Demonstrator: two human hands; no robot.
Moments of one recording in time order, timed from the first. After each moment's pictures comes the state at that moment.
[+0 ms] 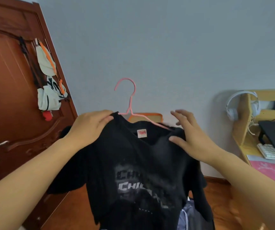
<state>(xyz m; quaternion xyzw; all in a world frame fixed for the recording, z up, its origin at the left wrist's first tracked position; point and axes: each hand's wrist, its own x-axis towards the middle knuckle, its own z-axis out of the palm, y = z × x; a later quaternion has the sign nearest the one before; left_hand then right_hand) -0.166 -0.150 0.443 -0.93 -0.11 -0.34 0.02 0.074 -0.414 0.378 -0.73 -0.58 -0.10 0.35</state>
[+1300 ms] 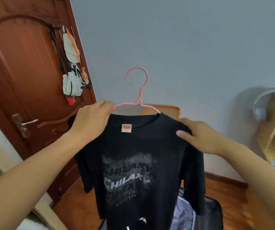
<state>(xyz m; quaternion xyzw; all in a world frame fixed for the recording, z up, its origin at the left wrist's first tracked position) -0.212 -0.152 0.433 -0.90 -0.19 -0.34 0.20 0.071 -0.395 0.380 -0.75 -0.61 -0.02 0.27</state>
